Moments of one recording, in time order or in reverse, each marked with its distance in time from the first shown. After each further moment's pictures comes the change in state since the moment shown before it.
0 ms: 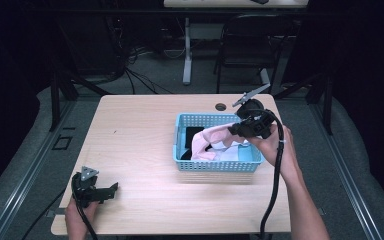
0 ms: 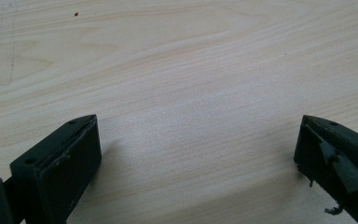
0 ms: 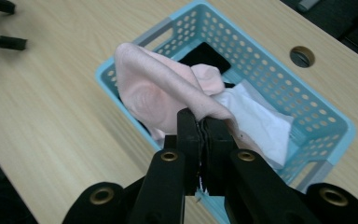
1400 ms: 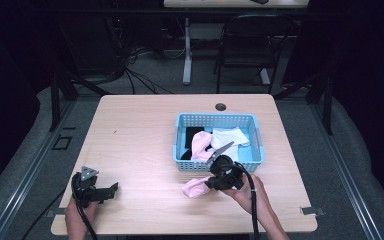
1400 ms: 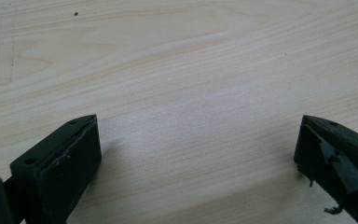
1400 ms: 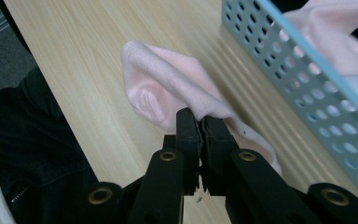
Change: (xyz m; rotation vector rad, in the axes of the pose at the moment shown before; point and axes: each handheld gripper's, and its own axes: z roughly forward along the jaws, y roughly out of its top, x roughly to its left) left arm 0.000 0.000 0.000 0.002 -0.002 0.000; right arm 0.079 -0.077 0.098 0.166 0.226 -0.032
